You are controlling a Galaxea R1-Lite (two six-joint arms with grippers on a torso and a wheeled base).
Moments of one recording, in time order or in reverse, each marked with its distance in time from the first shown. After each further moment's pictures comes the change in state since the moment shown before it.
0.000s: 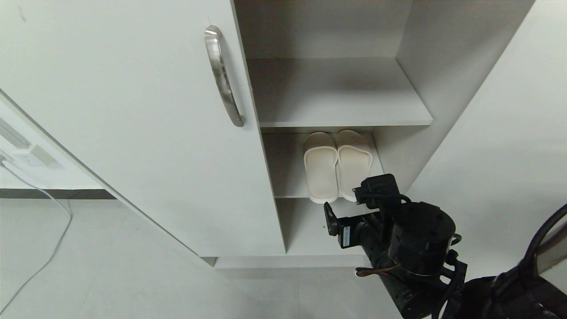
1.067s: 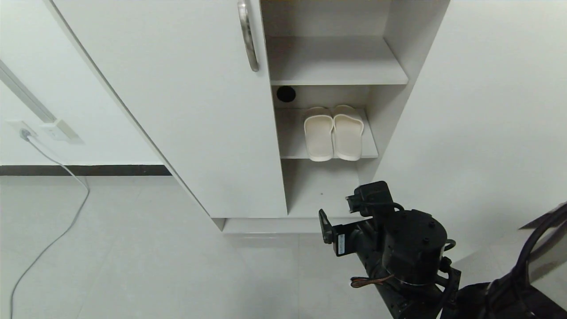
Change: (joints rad) left arm 0.000 0.000 0.000 0.001 0.001 -0.003; right arm 0.023 0.018 0.005 -0.001 0.000 0.005
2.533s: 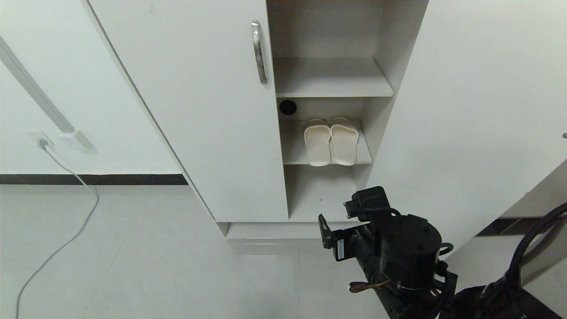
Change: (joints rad) left arm 0.000 0.000 -0.001 -0.001 0.000 -0.003; right arm 0.000 0.017 0.012 -0.003 0.000 0.001
